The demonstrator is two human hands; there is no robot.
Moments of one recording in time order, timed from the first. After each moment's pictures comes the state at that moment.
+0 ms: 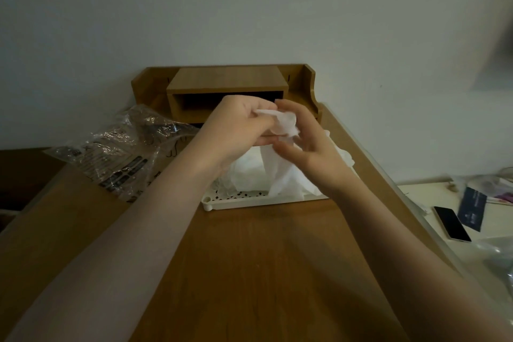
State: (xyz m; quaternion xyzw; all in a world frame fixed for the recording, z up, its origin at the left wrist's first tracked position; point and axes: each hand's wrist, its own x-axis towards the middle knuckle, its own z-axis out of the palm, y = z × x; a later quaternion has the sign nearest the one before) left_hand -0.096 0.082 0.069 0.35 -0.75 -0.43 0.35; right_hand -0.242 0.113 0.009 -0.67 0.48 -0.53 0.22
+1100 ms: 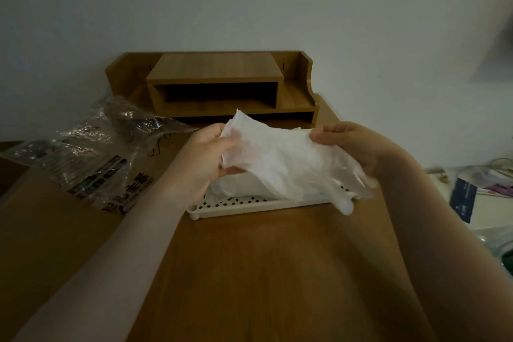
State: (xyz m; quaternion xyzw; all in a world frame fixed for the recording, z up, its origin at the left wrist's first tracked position) left_hand -0.087 0.040 0.010 0.39 -0.57 -0.62 0.37; right_hand -0.334 0.087 0.021 -0.49 0.60 -0.37 0.51
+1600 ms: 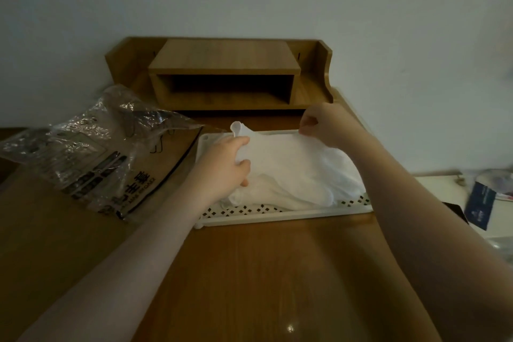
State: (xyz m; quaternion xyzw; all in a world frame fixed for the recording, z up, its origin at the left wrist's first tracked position) left_hand -0.099 0.005 -0.022 0.49 -0.79 -0.30 0.20; right_hand -0.323 -0.011 -0.005 -0.65 0.74 -0.14 0.05
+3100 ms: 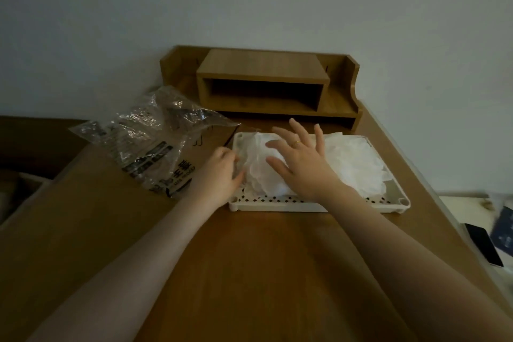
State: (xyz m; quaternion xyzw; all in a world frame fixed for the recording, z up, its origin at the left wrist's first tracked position) left_hand -0.037 0.003 -0.064 0.55 -0.81 -0.11 0.17; right_hand -0.216 0.041 -0.040 -0.76 0.63 -0.13 -0.06
